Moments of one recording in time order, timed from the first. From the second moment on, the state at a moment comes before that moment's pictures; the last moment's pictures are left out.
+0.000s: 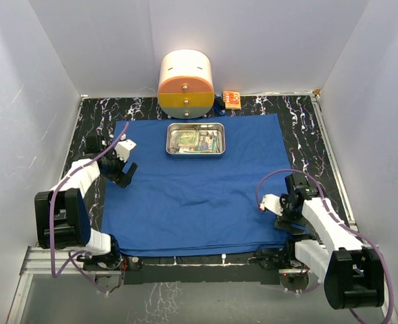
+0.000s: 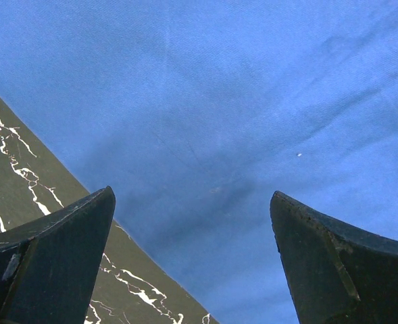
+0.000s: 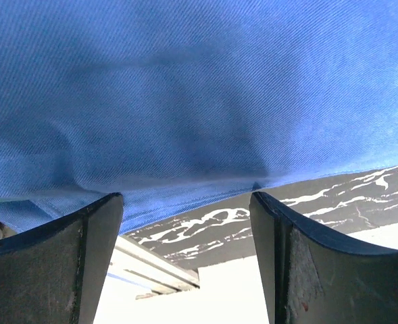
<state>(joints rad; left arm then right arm) 0.10 1.44 0.83 -0.50 0.31 0.70 0.03 0.96 0.45 -0.95 0.07 -1.19</state>
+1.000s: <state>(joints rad) 0.10 1.60 1.07 -0.44 0.24 0.51 0.01 1.33 1.05 -0.78 -0.28 -0.87</state>
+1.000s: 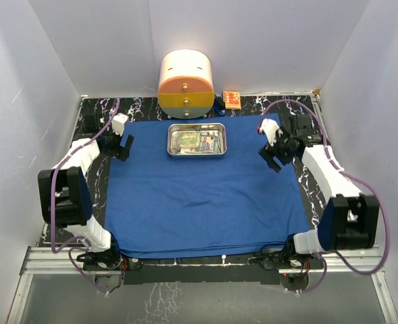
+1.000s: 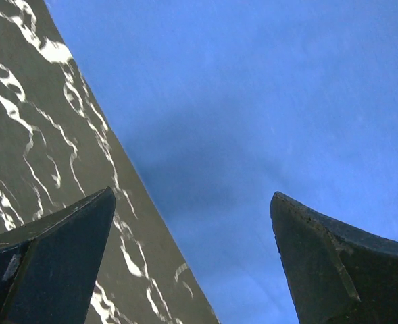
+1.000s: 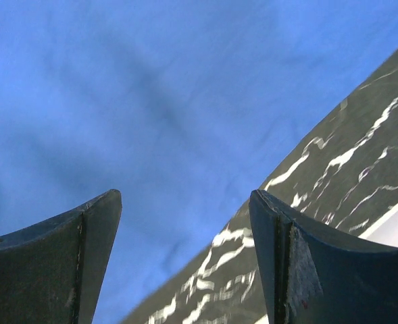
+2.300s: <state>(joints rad) 0.10 2.27 1.73 -0.35 0.19 0.39 0.01 2.19 1.53 0.00 -0.09 -0.27</state>
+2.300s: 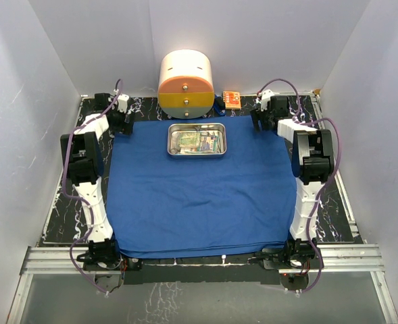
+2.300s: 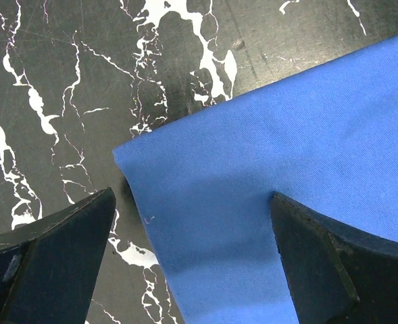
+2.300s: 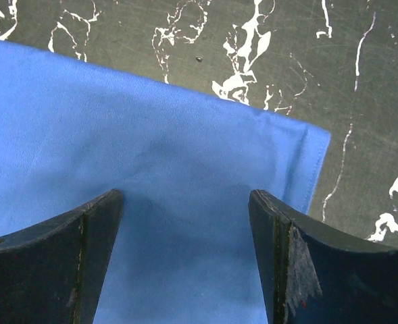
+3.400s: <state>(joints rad) 0.07 2.50 2.06 -0.27 0.00 0.65 0.03 2.23 1.59 -0.03 0.01 -0.28</state>
